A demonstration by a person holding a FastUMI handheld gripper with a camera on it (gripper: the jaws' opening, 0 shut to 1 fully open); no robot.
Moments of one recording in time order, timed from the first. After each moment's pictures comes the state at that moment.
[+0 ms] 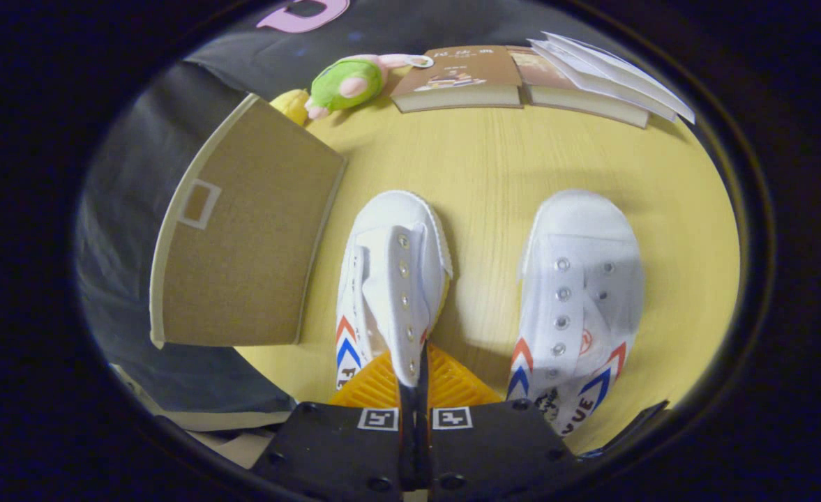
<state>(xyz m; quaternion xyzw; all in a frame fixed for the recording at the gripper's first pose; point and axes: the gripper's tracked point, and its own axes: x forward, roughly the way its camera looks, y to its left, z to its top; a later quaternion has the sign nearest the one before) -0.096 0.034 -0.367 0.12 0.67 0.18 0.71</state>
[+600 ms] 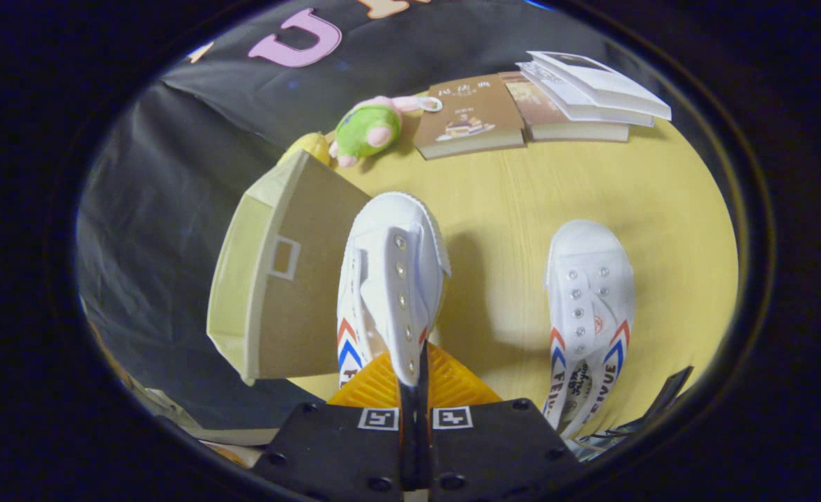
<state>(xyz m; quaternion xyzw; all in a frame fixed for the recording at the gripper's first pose) -0.074 0.071 -0.279 0.20 0.61 0.16 0.75</state>
